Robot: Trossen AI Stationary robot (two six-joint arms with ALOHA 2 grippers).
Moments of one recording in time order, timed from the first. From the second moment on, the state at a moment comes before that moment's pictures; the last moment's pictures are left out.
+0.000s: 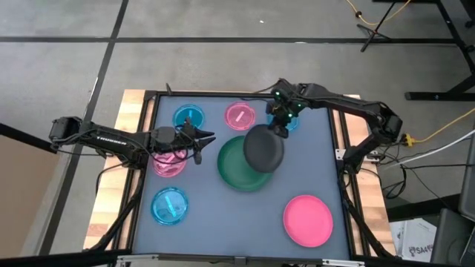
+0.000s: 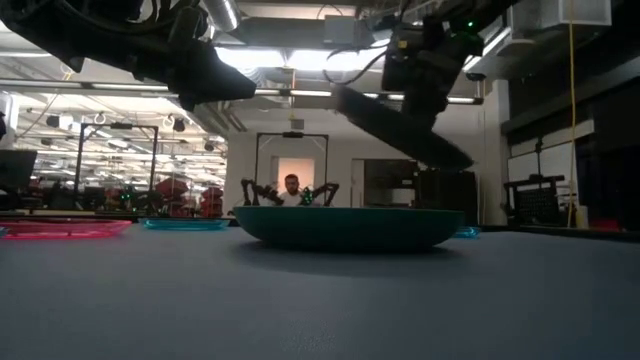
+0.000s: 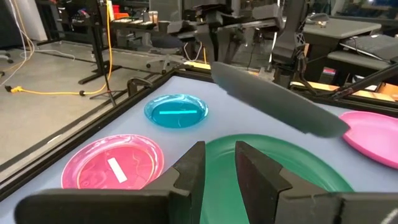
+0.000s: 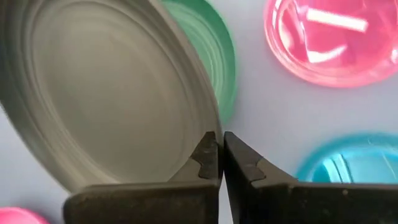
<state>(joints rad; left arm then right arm) 0.04 1.03 0.38 0.47 -0.33 -0.13 -0.50 1.59 1.29 -0.84 -0.44 -0.26</state>
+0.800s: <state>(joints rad) 0.04 1.03 0.38 0.47 -0.33 -0.15 -0.36 1.84 1.29 -0.60 -0.43 -0.26</state>
